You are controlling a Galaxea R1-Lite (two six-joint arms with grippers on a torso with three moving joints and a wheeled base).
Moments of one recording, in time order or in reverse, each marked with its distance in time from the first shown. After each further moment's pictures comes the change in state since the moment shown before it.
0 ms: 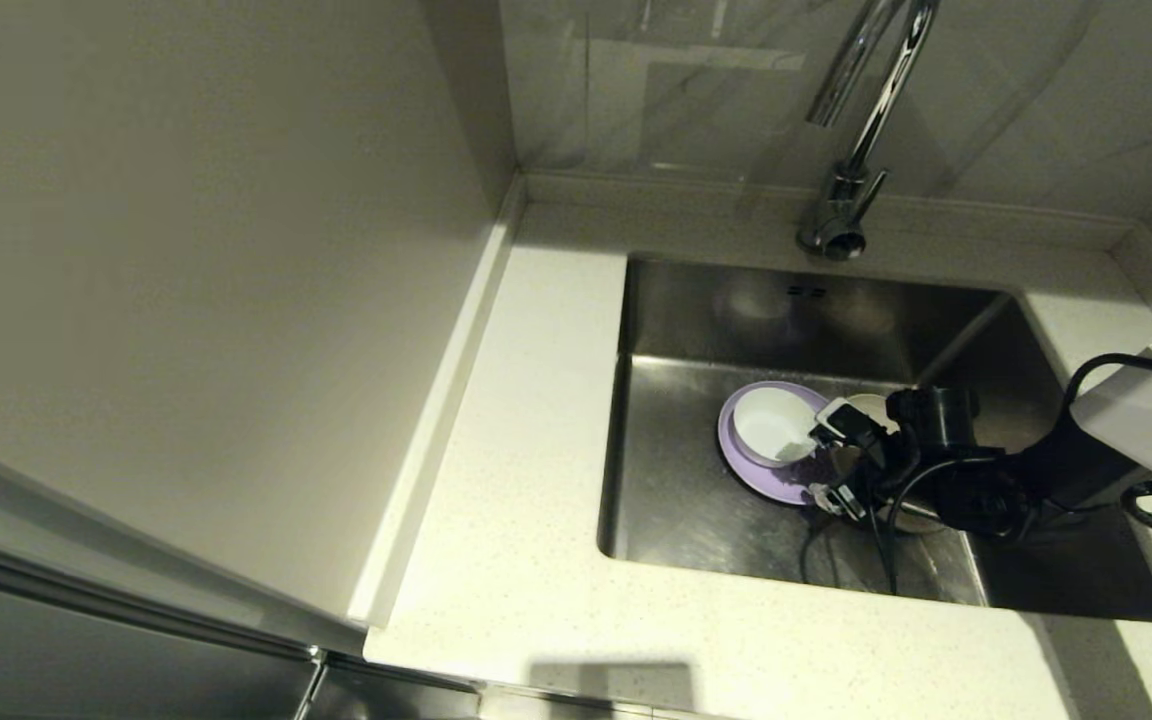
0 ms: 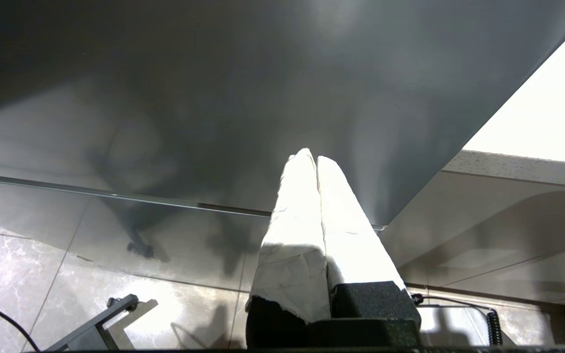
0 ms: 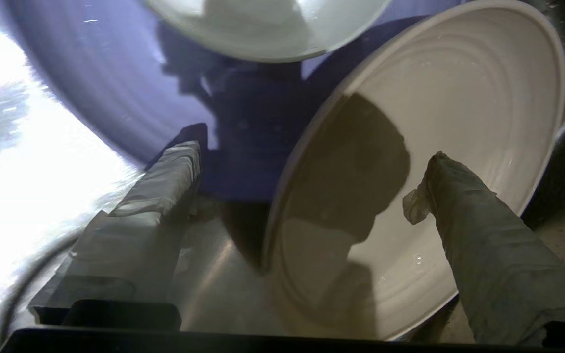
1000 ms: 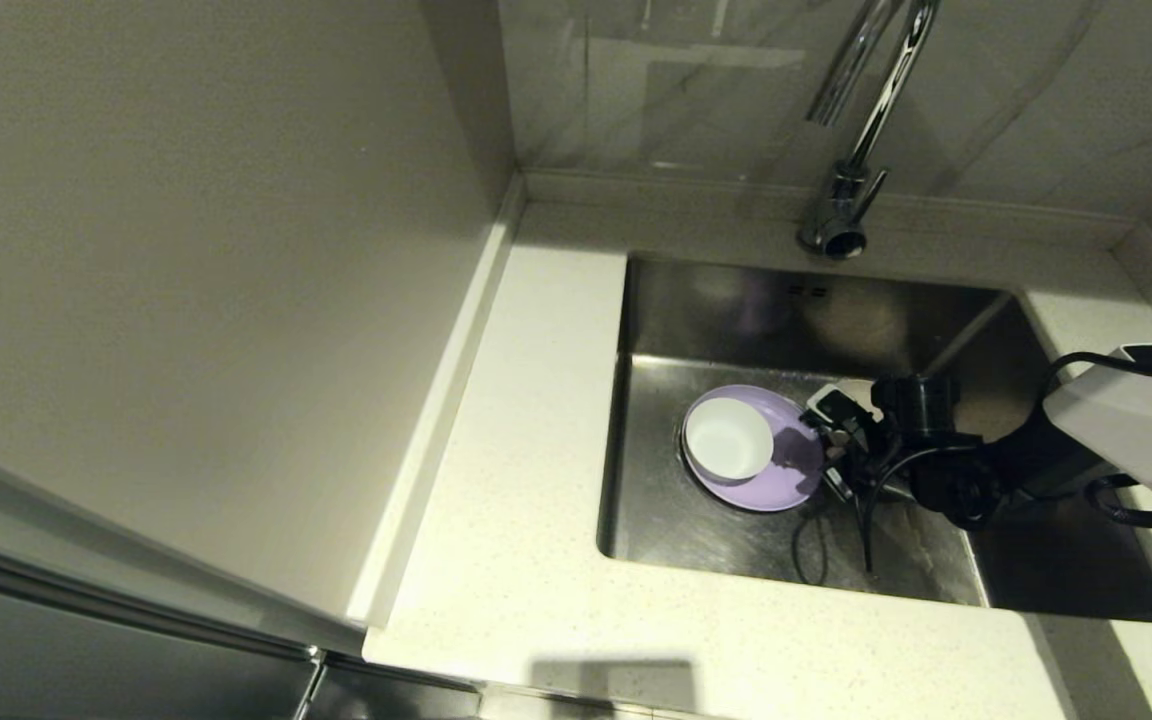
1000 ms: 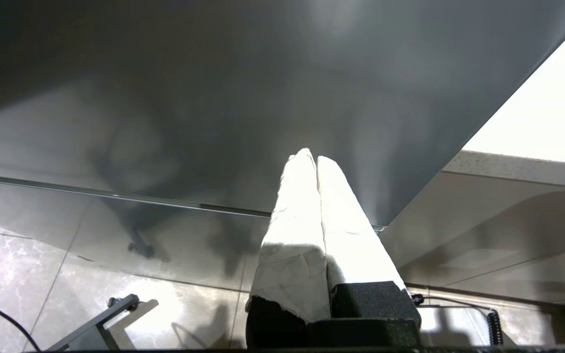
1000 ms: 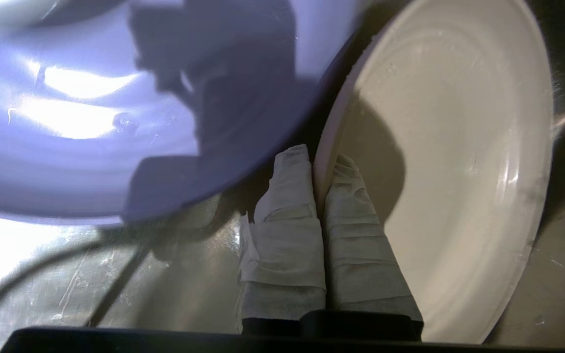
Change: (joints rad) left arm 0.000 0.000 0.000 -0.001 -0.001 0.000; right arm 0.006 0.052 -0.111 -0.001 -0.054 0.005
